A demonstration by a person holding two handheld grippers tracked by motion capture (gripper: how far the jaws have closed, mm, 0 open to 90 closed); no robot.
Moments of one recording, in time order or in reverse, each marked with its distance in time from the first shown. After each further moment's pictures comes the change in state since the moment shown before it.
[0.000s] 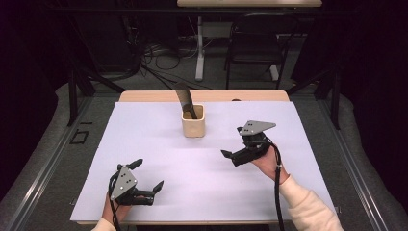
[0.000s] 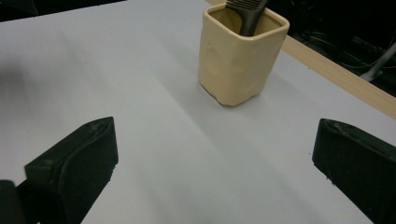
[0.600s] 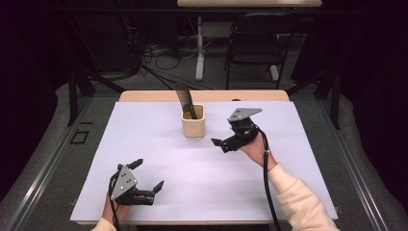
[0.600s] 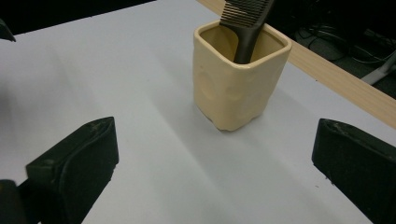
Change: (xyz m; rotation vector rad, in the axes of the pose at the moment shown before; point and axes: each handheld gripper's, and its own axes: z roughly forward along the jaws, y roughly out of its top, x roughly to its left) left arm 0.000 0.000 0.001 -0.001 0.001 -0.002; right arm -0.015 0.029 0.035 0.022 0.024 0.035
